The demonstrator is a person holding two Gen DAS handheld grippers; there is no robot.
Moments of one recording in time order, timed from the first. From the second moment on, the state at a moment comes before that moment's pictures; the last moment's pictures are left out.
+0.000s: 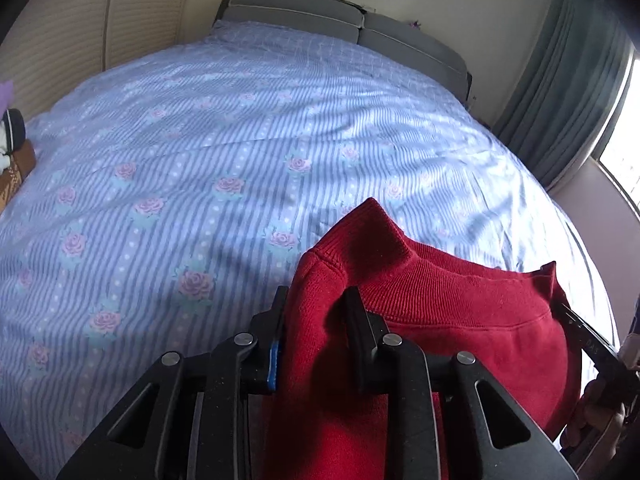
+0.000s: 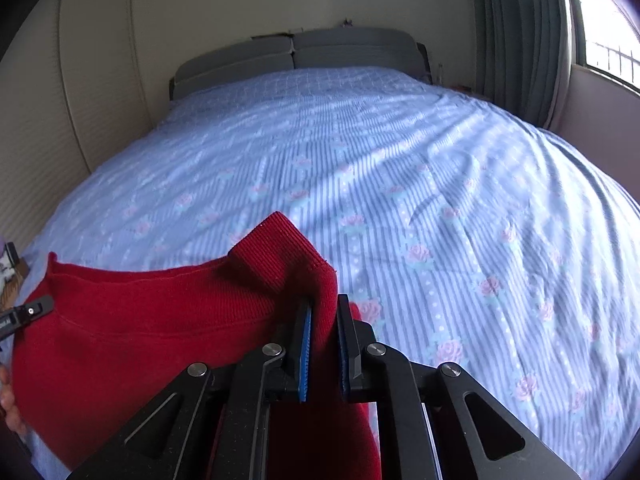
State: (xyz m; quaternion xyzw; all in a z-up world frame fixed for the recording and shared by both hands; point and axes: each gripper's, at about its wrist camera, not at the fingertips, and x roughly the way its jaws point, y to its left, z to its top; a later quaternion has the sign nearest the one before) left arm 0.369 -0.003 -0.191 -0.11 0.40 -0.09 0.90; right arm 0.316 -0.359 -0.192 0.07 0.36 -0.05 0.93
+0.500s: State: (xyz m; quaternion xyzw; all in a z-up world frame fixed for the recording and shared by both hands) left arm 0.336 -0.029 -0.127 -0.05 0.34 -0.11 0.93; right arm 0.302 -0.318 -0.131 0.01 0.30 0.04 0.95
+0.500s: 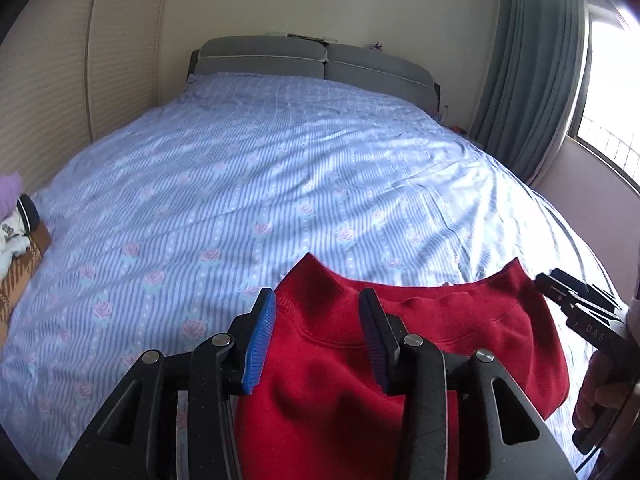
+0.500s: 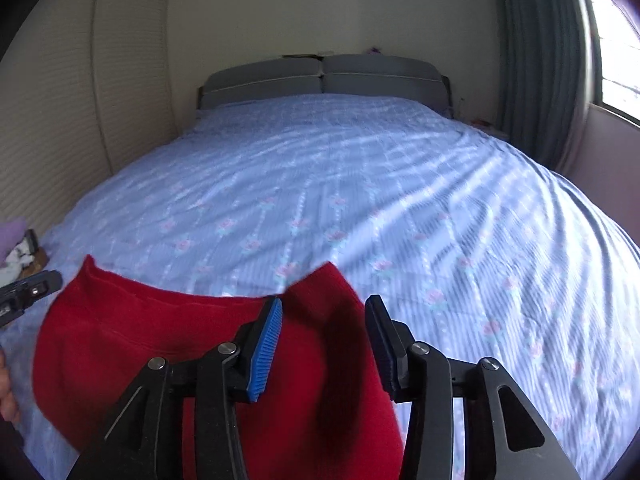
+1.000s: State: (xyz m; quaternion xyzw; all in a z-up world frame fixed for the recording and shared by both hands) left arm 0.341 -0.010 -0.136 -0.11 0.40 -0.05 0.91; right arm 0.385 -0.201 -0.144 -0.19 0.42 0.37 0.81
